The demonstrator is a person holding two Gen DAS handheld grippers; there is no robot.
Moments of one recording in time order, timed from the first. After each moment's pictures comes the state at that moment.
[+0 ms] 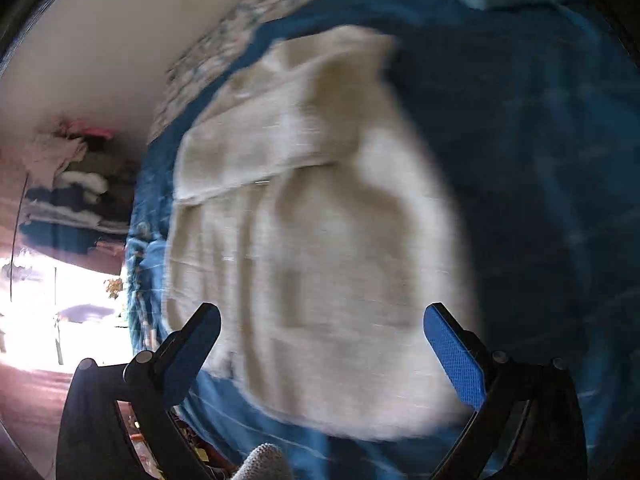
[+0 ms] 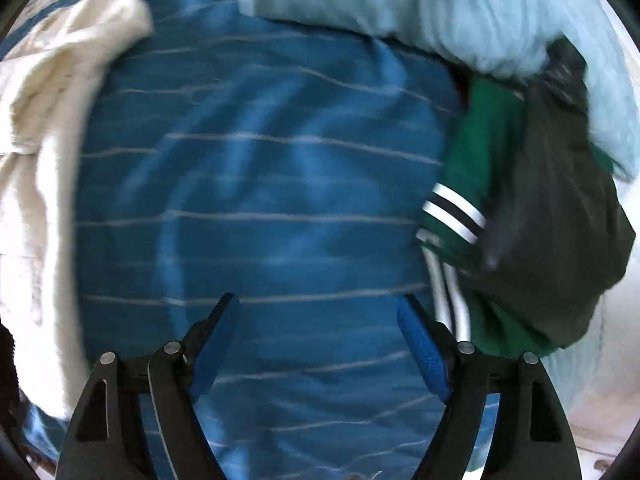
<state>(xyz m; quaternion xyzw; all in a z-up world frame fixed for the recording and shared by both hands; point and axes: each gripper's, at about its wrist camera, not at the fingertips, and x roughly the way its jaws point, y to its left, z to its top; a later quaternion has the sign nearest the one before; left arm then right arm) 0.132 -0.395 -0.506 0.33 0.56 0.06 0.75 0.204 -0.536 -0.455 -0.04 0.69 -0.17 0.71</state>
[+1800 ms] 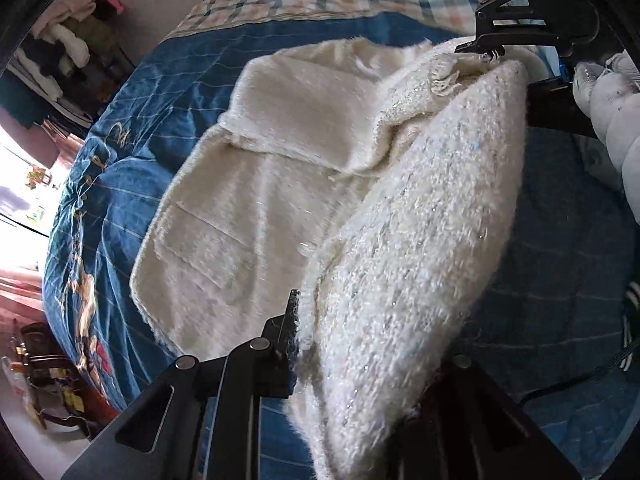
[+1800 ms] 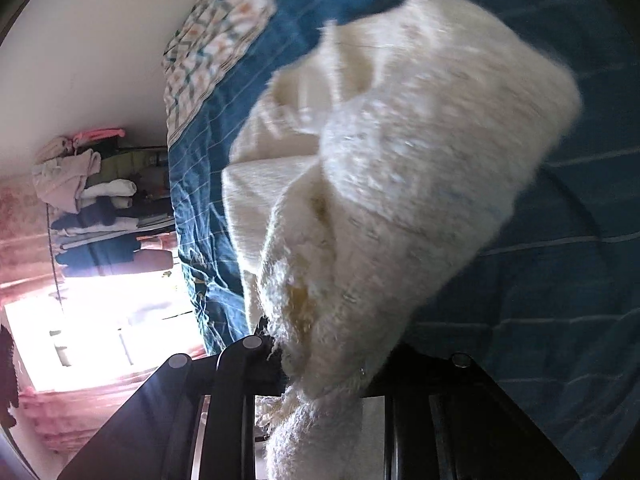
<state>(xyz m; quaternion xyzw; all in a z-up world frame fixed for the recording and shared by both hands) 0.221 -0.146 -0.444 0.03 0.60 0.06 0.80 0.424 -0.334 -0.363 0.38 0.65 0.16 0.64</state>
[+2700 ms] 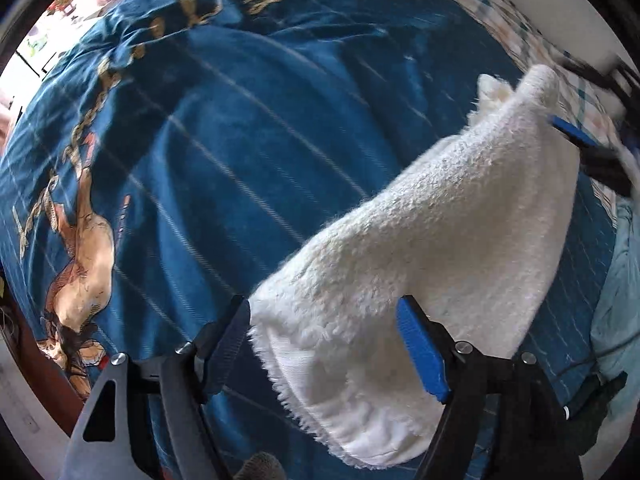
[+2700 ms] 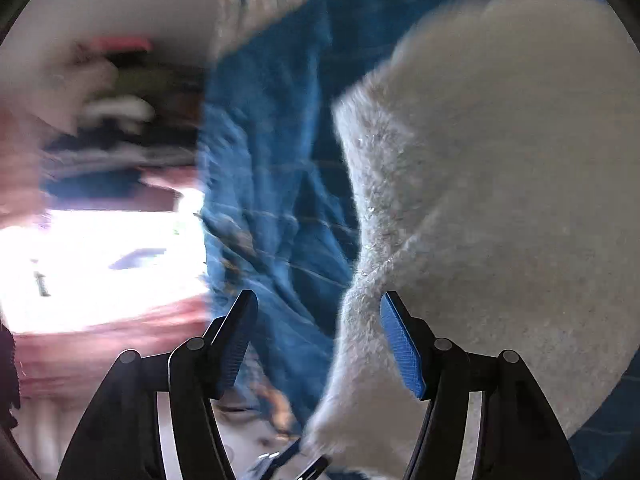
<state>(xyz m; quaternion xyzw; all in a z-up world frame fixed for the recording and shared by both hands) 0.243 0.149 -0.513 -0.23 0.64 0.13 0.72 0.533 -0.117 -0.387 0.32 0.66 0.25 0.64</state>
